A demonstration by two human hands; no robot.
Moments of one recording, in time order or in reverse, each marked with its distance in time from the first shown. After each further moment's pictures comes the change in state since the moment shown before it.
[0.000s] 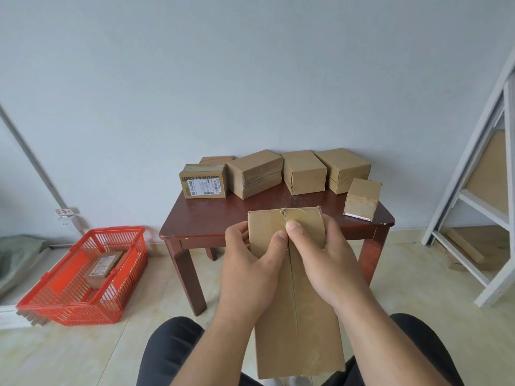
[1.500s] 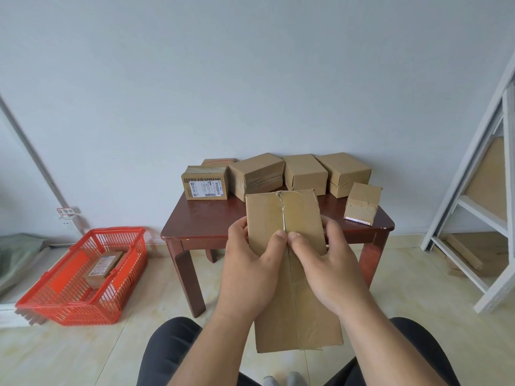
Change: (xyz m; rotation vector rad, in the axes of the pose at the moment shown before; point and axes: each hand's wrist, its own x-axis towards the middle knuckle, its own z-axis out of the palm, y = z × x) left_hand 0.005 0.003 -0.006 -0.010 -0.004 0.022; right_hand -0.009 -0.004 -0.001 -0.014 -0.002 -0.054
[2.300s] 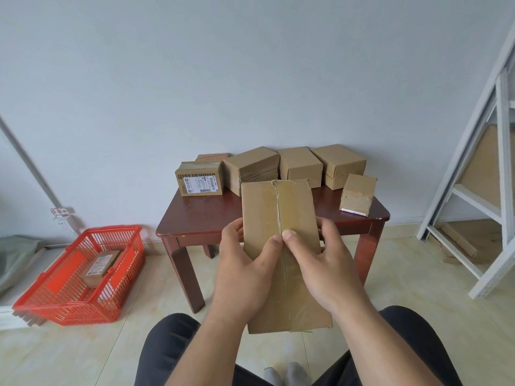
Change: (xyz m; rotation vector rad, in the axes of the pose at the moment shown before) left_hand -0.008 -0.011 0.001 -0.007 -0.028 0.002; right_hand -0.005 0.012 -0.002 0.029 -0.025 0.041
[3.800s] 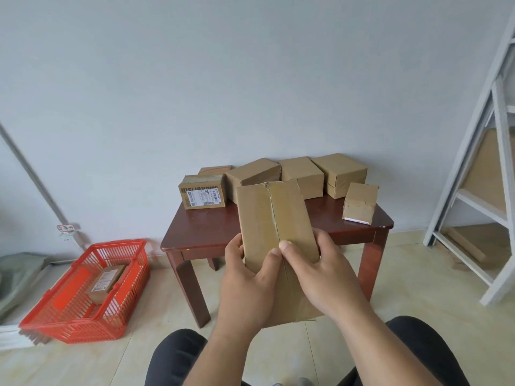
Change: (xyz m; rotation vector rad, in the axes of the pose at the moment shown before) left_hand 0.002 -0.001 0.004 -0.015 0.026 -0.043; right_hand 0.012 -0.001 0.004 -0.169 -0.008 0.027
